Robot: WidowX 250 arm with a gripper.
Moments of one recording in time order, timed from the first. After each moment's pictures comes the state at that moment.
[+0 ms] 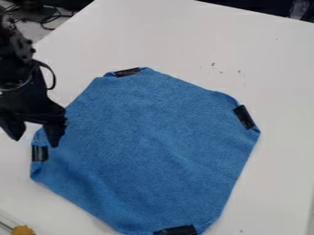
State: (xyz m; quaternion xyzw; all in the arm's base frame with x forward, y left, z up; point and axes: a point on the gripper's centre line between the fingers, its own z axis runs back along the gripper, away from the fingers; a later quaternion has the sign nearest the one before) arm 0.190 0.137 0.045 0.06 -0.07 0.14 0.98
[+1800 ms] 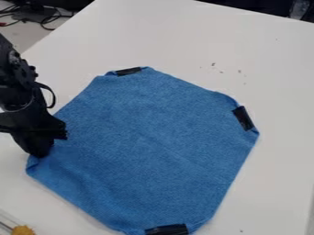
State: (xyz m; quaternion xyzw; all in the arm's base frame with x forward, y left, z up) arm 0.191 0.159 0.004 0.08 -0.08 0.18 0.98
